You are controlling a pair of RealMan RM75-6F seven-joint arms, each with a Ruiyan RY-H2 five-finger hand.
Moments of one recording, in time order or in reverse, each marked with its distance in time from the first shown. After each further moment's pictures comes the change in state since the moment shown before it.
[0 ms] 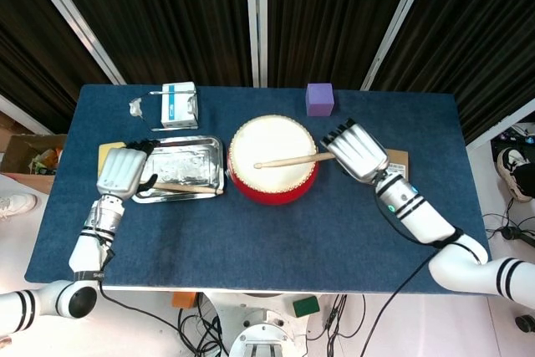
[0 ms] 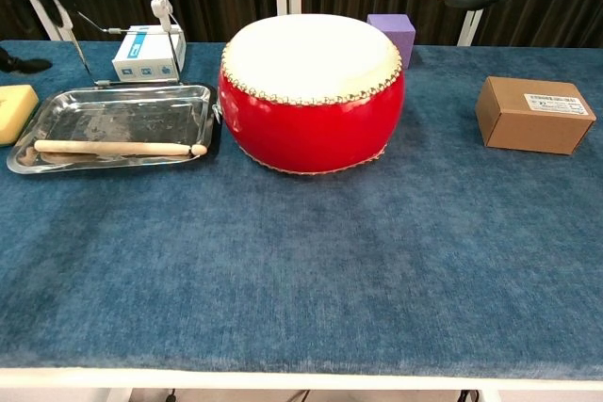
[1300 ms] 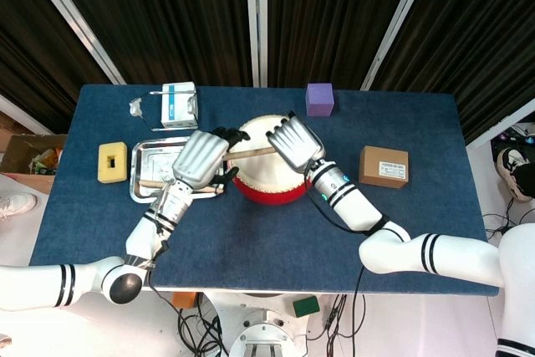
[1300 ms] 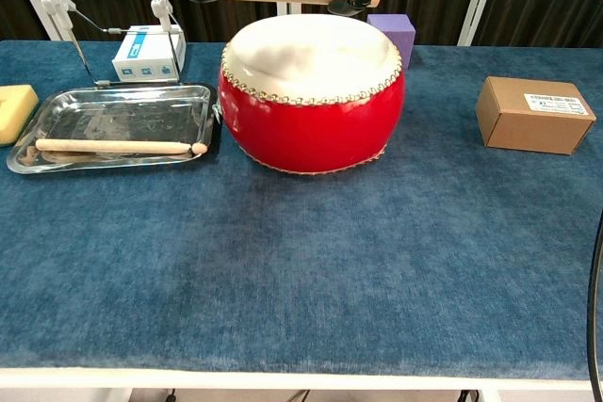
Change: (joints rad) left arm -0.249 -0.081 -0.179 -0.143 -0.092 -0.117 0.063; right arm 0.301 -0.212 0.007 0.032 0.450 0.004 -0.332
